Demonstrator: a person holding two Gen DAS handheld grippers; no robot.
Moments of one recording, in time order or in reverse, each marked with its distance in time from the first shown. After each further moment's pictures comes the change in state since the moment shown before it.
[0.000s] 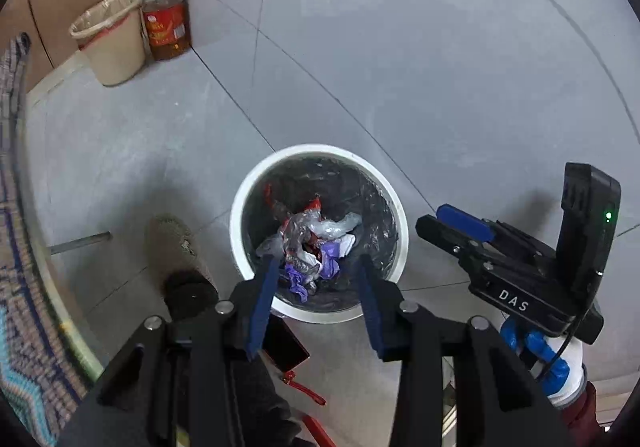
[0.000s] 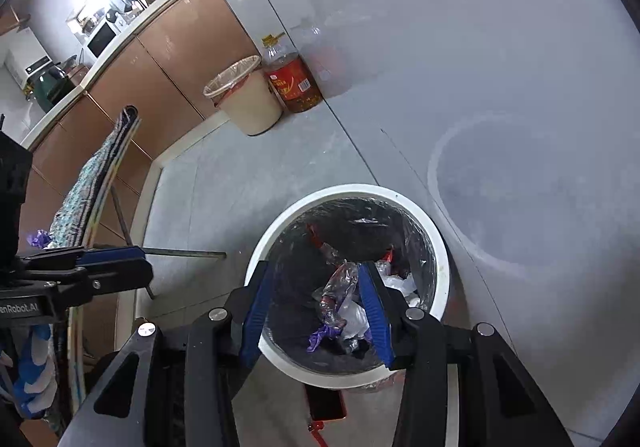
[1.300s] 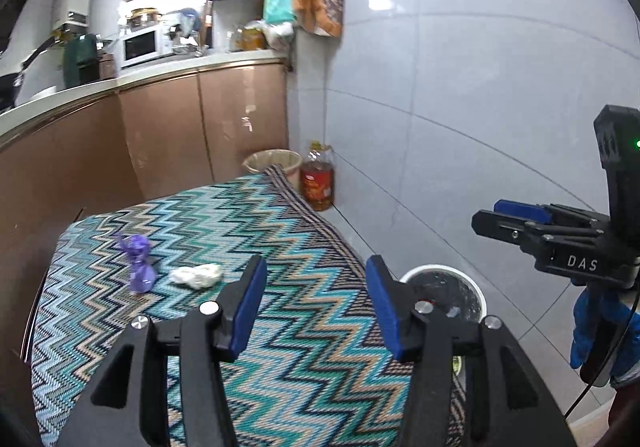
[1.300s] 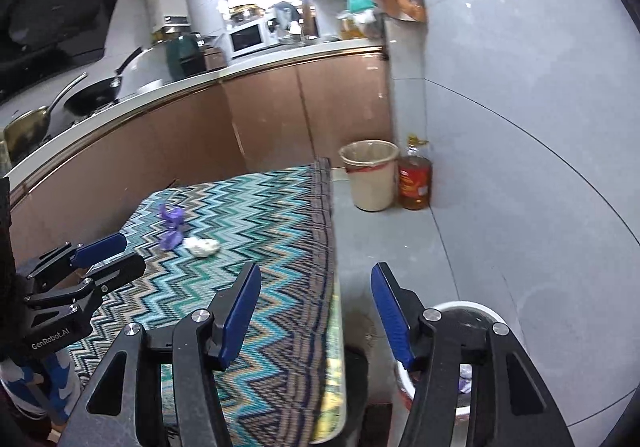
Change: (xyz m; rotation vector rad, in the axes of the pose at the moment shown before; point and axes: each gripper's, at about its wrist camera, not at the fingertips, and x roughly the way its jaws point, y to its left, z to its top) left arm -0.291 0.074 -0.186 -0.084 -0.653 0.379; right arm -0.127 0.280 -0.019 -0.434 -0.239 0.136
